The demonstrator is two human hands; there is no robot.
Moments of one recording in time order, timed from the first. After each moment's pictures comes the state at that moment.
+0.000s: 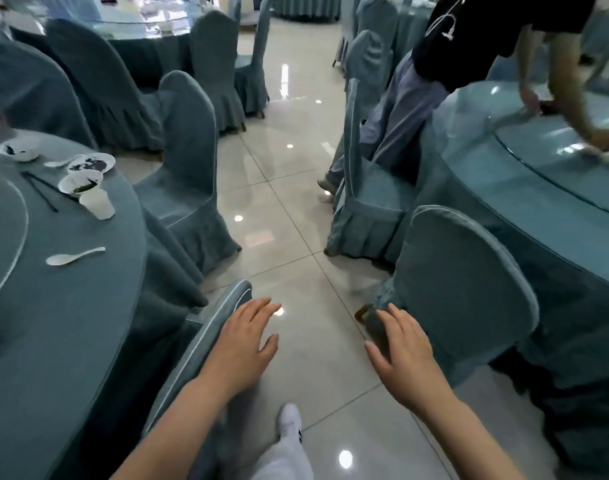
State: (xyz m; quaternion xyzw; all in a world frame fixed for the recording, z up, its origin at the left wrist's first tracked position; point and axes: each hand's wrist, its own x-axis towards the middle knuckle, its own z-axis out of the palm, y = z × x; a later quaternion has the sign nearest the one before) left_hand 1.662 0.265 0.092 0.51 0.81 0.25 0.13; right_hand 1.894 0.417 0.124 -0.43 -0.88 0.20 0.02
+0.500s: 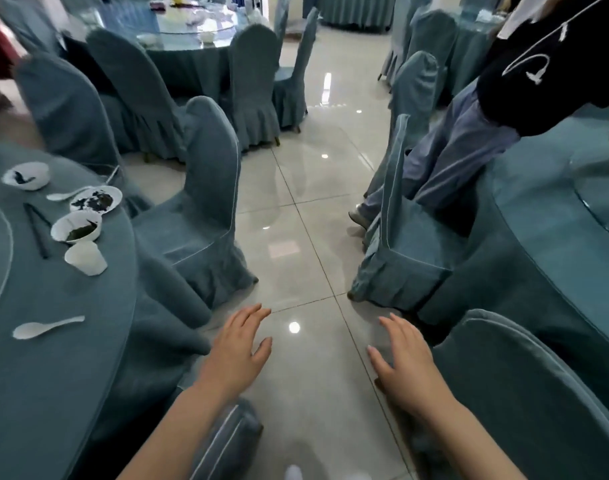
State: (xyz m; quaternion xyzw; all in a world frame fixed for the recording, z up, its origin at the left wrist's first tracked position) left_hand 1.496 0.434 0.085 0.39 0.87 0.25 0.14; right_hand 1.707 0.631 0.123 -0.37 -0.90 0.23 -0.02
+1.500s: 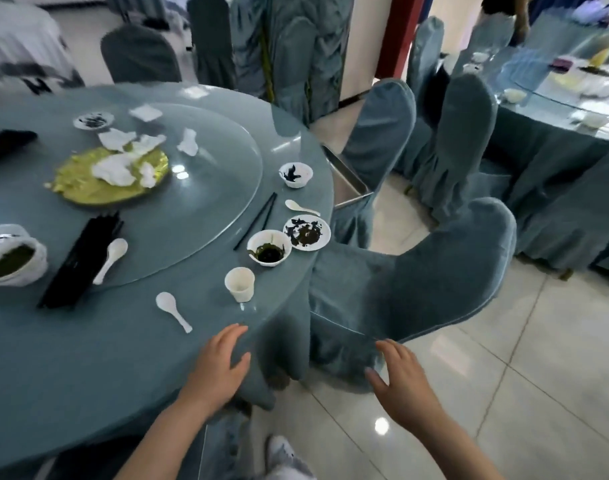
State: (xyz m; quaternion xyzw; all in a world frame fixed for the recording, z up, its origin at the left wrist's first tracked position) left_hand 1.251 0.429 0.069 -0.20 0.91 0.36 0.04; right_hand 1.161 0.727 0.088 0.12 -0.96 0.18 -0.17
